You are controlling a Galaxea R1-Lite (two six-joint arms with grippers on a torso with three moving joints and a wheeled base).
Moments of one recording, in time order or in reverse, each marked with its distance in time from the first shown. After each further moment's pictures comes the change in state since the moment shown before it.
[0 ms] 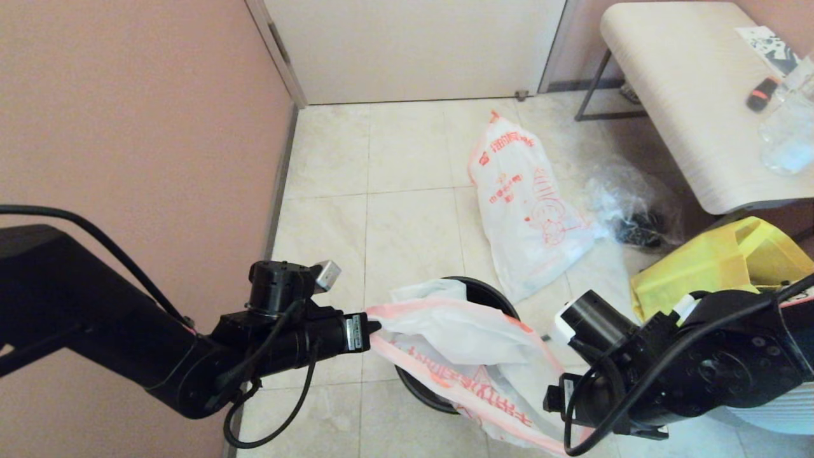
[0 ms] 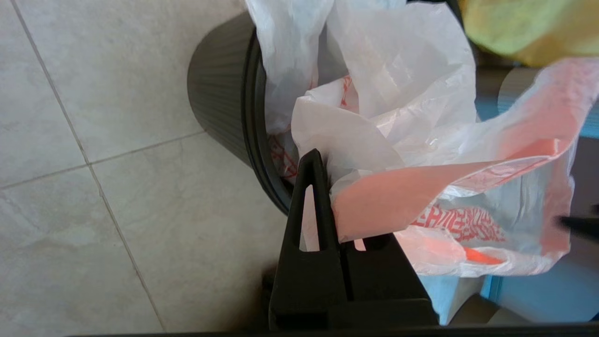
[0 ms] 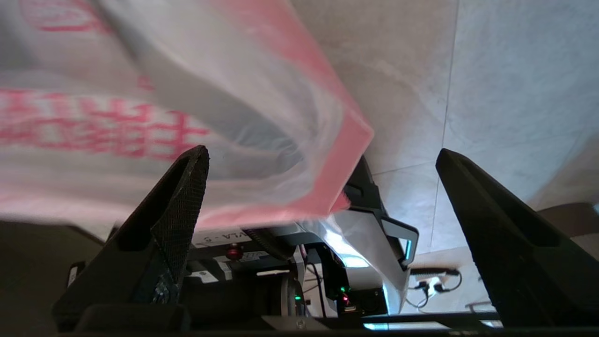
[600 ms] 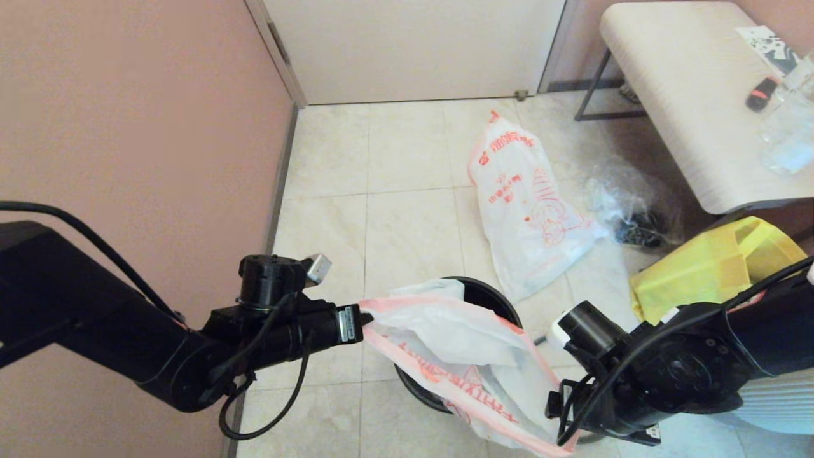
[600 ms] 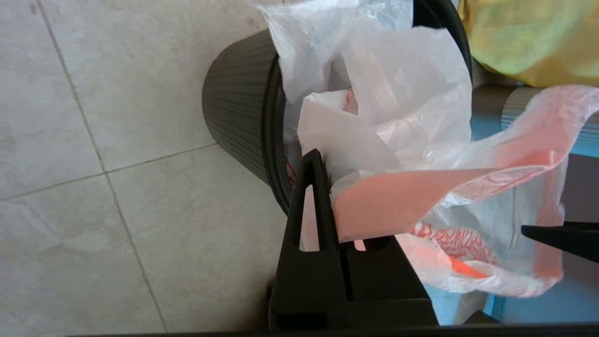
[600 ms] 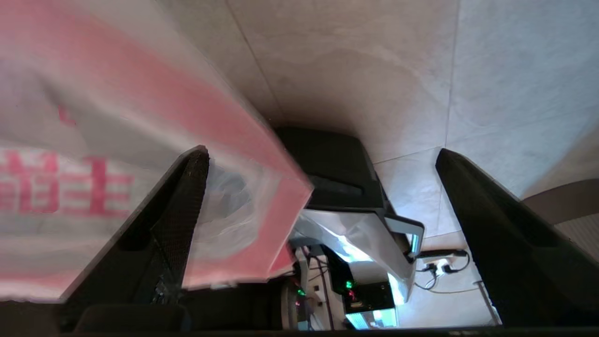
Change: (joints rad) left arm 0.033 -0.011 -0.010 -0.001 0.005 -0.004; right arm -0.064 0.089 0.035 -0.075 0.048 0.000
